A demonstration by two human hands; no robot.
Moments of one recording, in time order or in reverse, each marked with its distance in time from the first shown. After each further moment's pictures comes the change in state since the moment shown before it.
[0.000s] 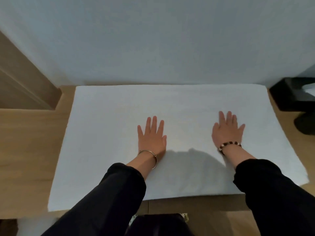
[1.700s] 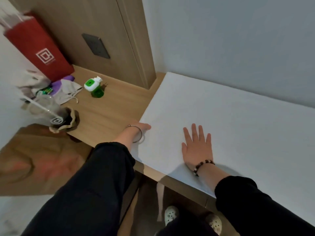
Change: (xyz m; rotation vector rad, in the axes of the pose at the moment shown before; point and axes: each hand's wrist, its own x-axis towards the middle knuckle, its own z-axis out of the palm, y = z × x) left_hand -0.111 -0.247 -0.069 -0.896 -0.137 -1.084; right_hand -0.174 -0.250 0.038 -0.083 -0.103 -0.853
